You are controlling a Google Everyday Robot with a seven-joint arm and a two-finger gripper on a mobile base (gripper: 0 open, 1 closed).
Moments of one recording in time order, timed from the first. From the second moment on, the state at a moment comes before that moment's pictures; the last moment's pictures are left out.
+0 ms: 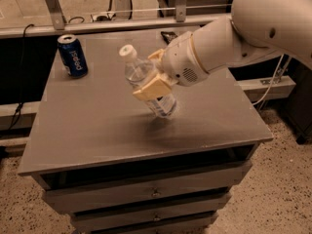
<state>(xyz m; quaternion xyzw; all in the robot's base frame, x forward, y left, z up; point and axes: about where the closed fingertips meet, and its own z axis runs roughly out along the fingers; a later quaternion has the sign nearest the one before) 0.507 0.017 0.937 -0.61 0.65 0.24 0.40</state>
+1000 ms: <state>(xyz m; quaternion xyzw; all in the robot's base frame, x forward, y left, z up) 0.548 -0.023 0.863 -0.69 0.67 0.13 0.25</state>
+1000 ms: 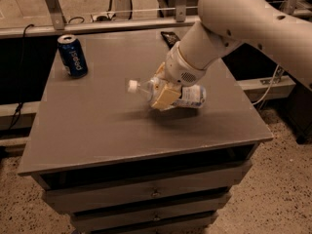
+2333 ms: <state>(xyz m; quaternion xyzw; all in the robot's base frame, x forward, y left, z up) 0.554 -0.016 0.873 -0.69 0.66 0.15 0.26</state>
